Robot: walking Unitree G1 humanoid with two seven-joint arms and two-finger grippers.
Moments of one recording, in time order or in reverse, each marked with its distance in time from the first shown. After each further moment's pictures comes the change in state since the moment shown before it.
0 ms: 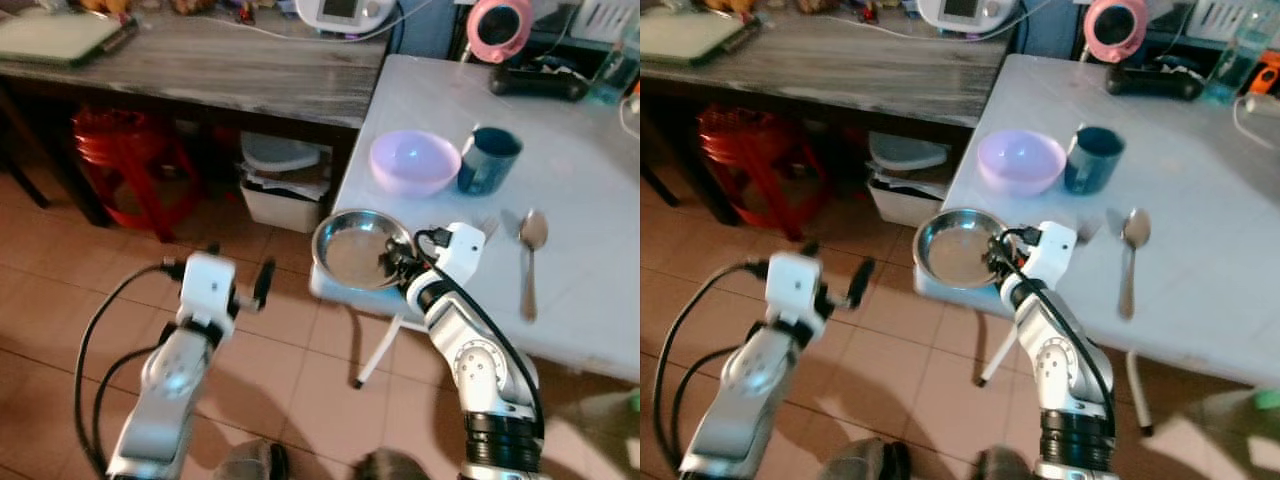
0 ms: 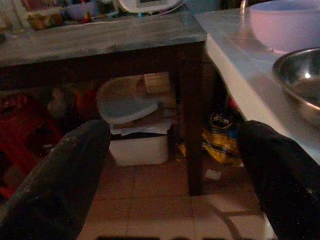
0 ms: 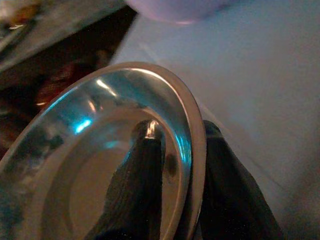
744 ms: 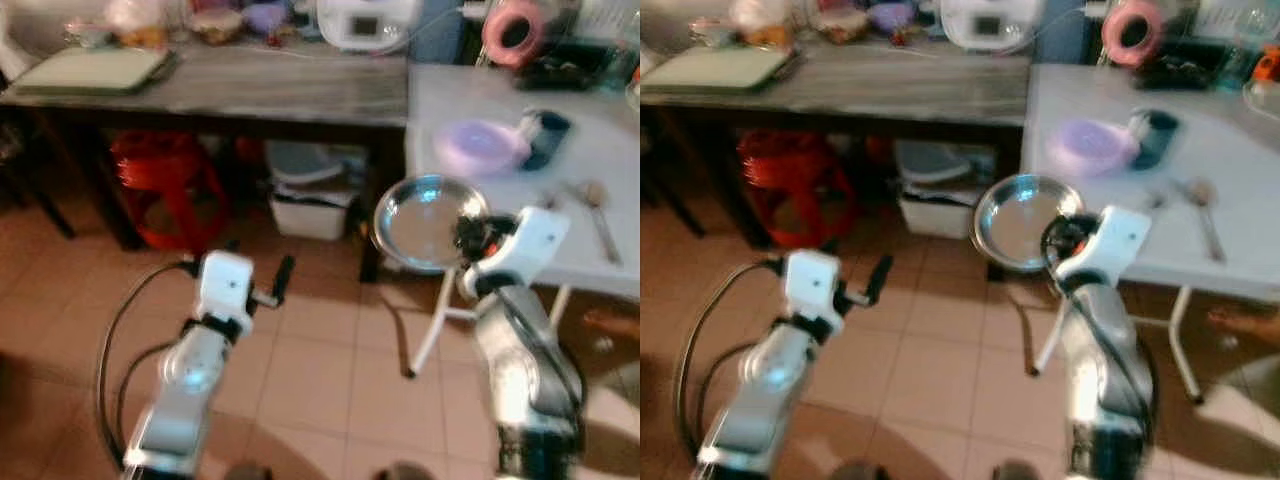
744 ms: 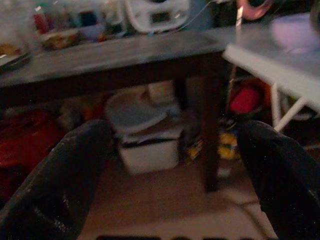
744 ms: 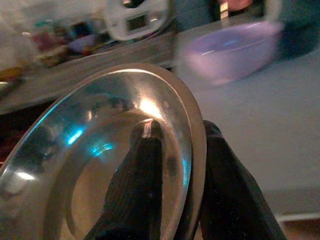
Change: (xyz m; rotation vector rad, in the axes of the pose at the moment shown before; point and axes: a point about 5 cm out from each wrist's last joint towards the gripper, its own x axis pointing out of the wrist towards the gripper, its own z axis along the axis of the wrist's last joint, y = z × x) left arm 0.001 -0.001 -0.001 0.018 -0.018 -0.021; right arm -0.015 -0.011 0.038 -0.148 -0.297 -0.120
